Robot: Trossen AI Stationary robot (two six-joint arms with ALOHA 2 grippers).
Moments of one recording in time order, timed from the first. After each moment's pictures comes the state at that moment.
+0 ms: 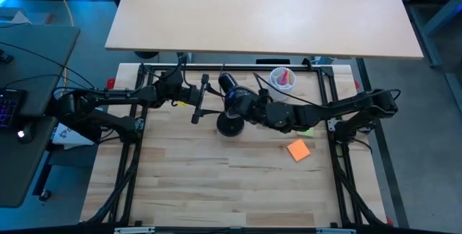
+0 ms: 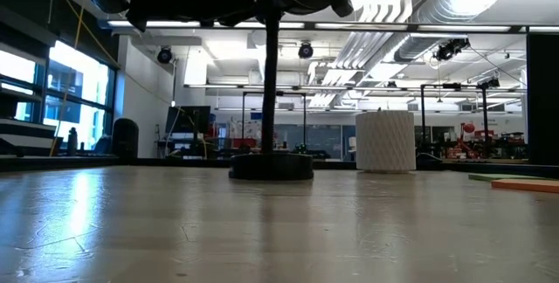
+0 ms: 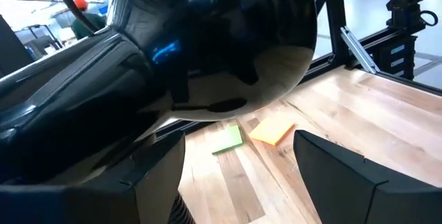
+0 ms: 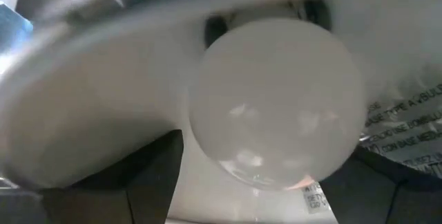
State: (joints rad) left arm 0.36 1.27 0.70 0.46 0.54 0.44; right arm 0.14 1.53 1.14 0.20 0.58 1.46
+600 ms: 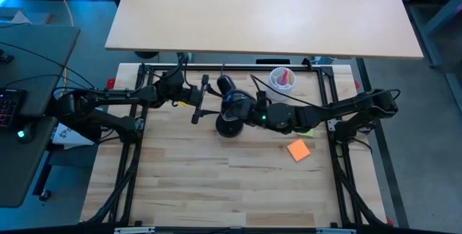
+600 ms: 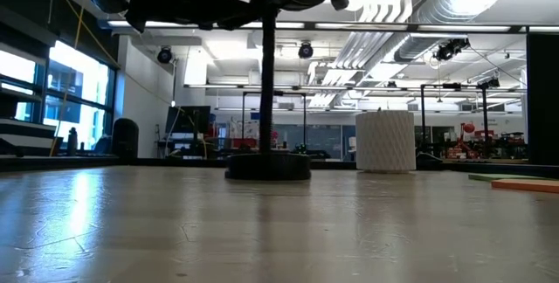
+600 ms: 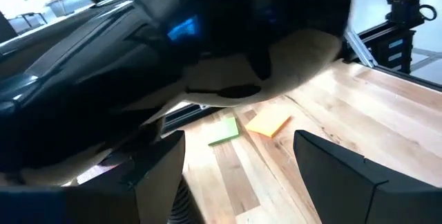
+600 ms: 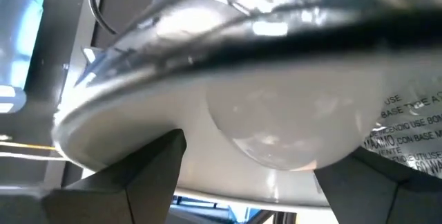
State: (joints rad) left arm 0.36 1.27 0.70 0.42 0.53 0.44; right arm 0.16 1.52 1.14 0.25 0.50 1.39
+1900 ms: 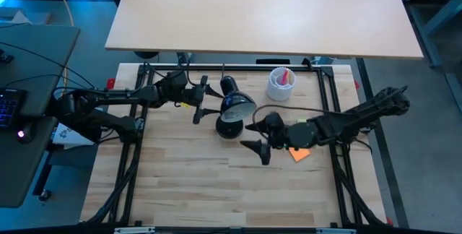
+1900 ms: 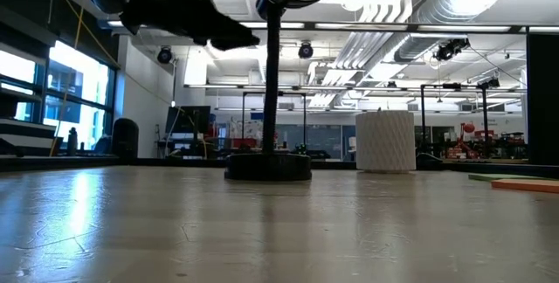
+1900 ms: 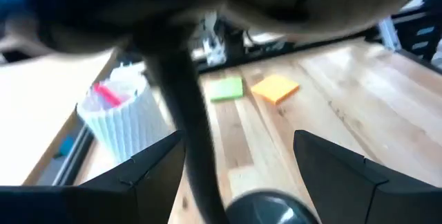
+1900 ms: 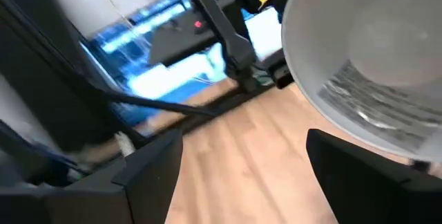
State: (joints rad) left arm 0.36 1.27 0.70 0.29 0.41 0.34; right arm 0.38 1.36 1.15 -0.07 0.50 0.56
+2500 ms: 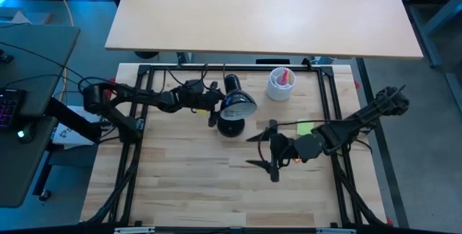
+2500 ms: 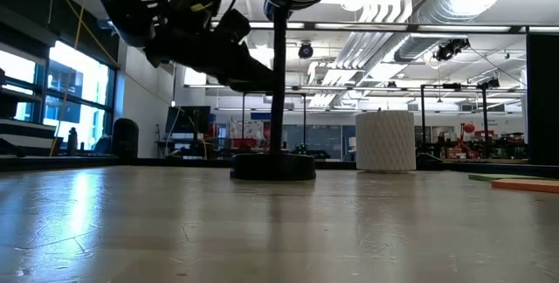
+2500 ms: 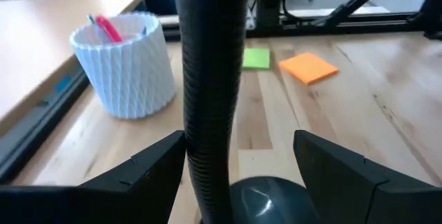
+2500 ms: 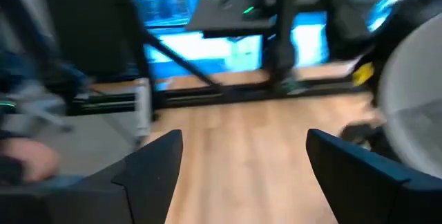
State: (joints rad) left arm 0.31 1.57 0.70 0.54 0.26 0.17; right arm 0.49 1.37 1.15 -0.04 0.48 0.18
